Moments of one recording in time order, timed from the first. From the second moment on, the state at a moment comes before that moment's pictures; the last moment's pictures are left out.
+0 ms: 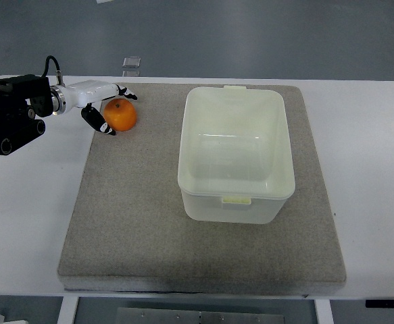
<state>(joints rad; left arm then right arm) -1.20 0.42 0.25 -0.57 1.10 0.02 -0.39 0.07 0.00 -0.05 0.23 0.07 -0.21 0.10</state>
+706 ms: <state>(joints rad) -1.20 0.40 0.25 -0.58 1.10 0.02 -0.39 0.07 0.00 -0.05 0.23 0.07 -0.21 0.10</state>
